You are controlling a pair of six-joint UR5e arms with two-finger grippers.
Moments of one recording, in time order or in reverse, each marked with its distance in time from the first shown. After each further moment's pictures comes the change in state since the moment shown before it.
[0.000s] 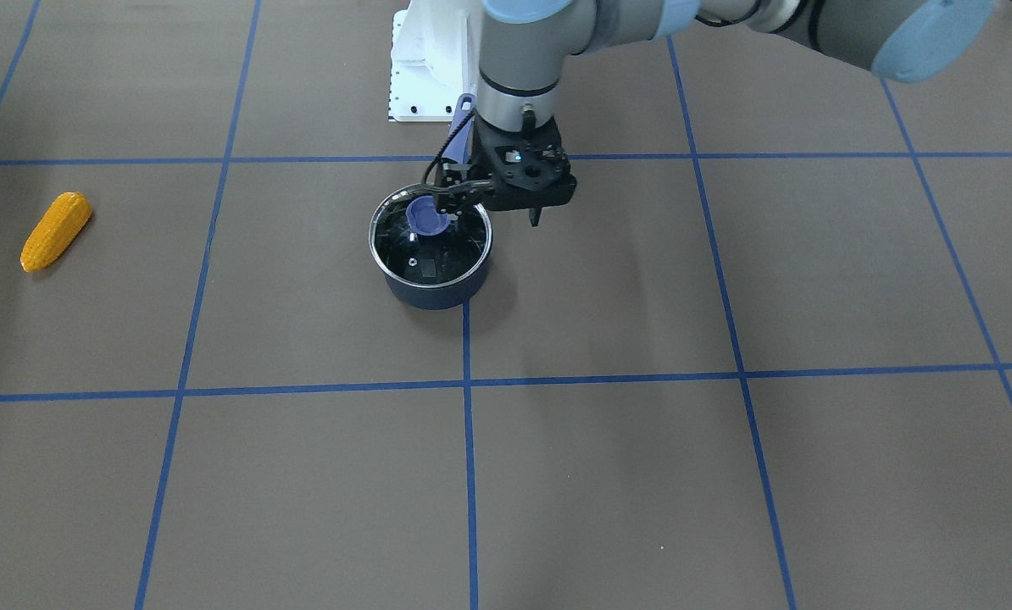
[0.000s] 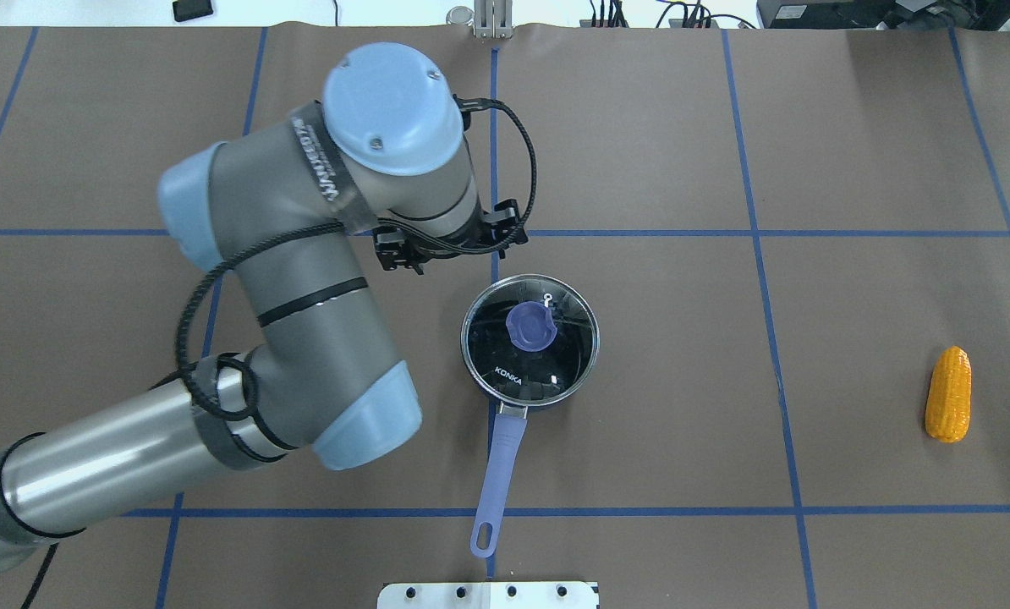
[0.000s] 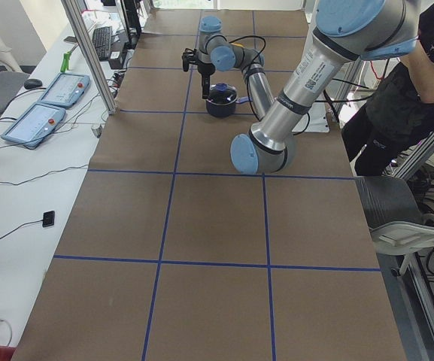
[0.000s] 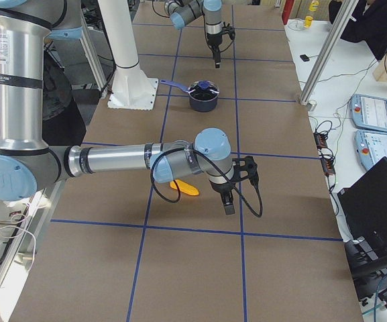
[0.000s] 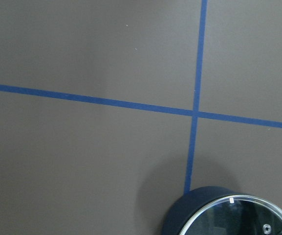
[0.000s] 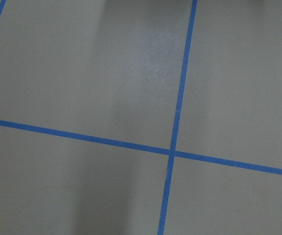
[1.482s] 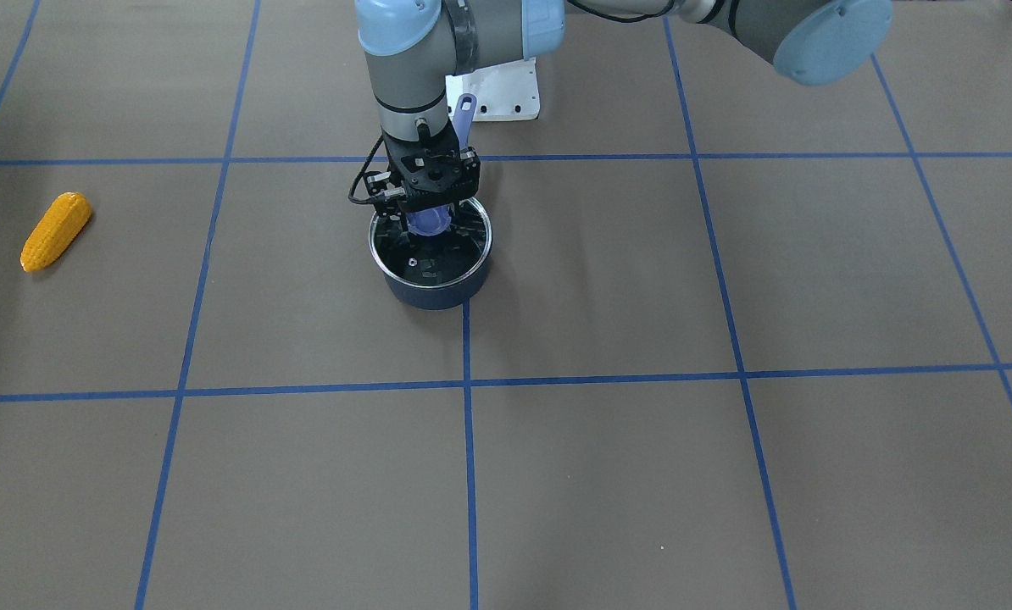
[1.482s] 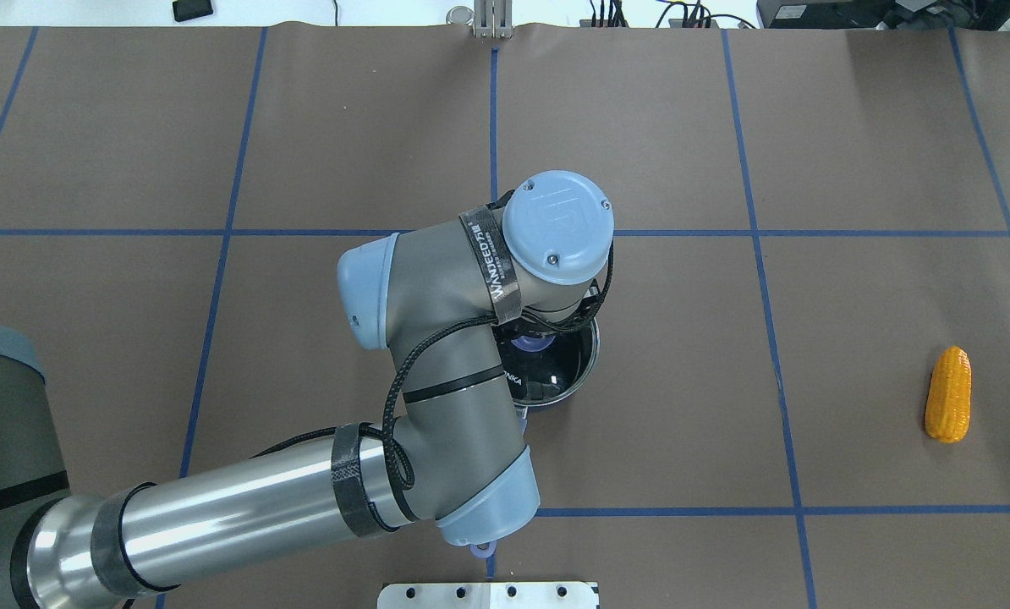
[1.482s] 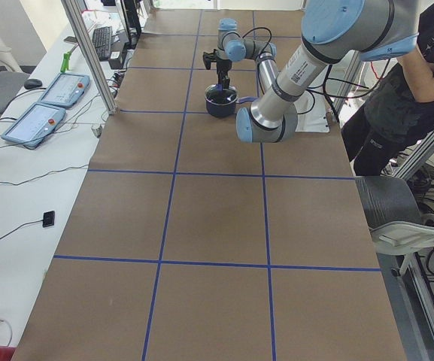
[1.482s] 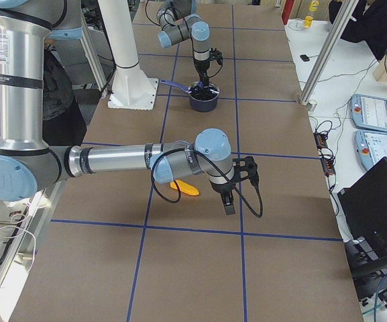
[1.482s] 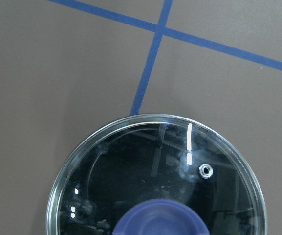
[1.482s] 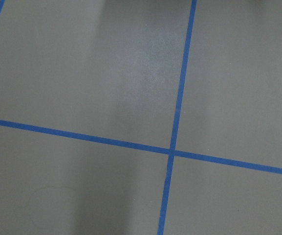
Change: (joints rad) left arm 0.122 -0.097 0.167 -0.003 0.058 -0.161; right arm -0.001 0.002 -0.002 0.001 0.000 -0.001
